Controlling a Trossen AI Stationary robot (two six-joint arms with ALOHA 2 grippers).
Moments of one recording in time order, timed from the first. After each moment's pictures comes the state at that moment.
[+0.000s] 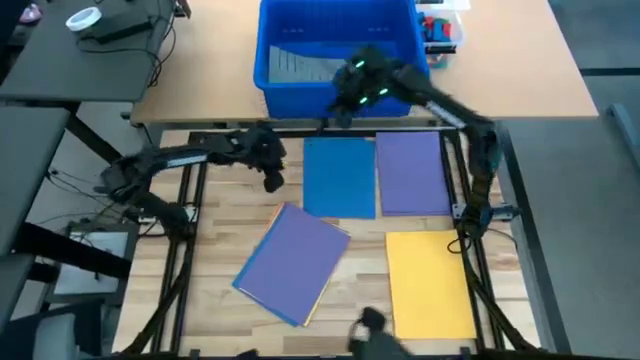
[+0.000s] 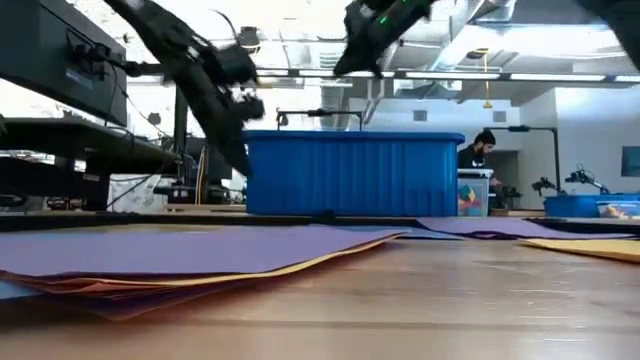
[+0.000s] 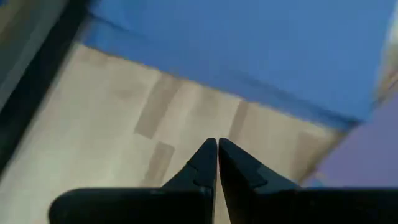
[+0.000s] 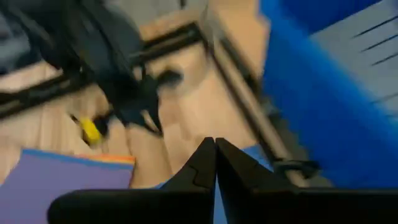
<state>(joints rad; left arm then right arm) 0.61 1.62 1.00 -0.39 0.13 0.28 -0.67 1.83 2.08 -0.88 -0.33 -0.08</state>
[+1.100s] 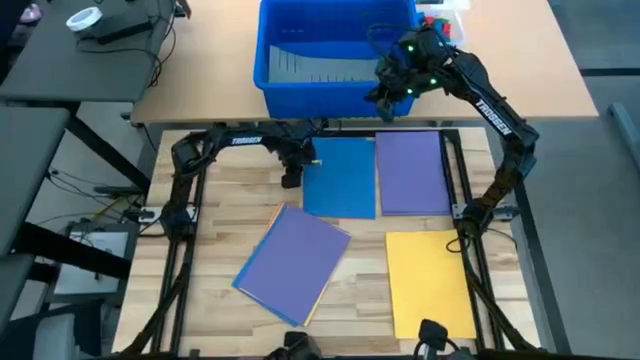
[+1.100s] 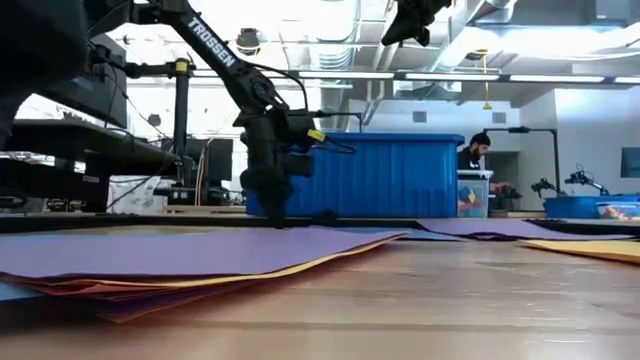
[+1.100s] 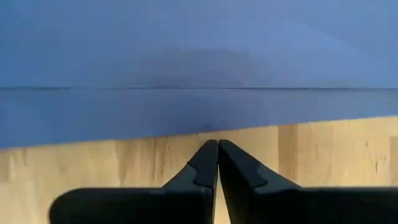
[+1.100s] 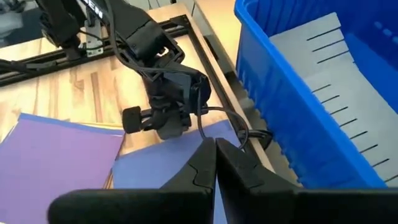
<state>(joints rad) 0.60 2.11 1.46 -0.67 0.18 0.67 -0.73 1.66 2.05 -1.09 -0.32 -0.25</state>
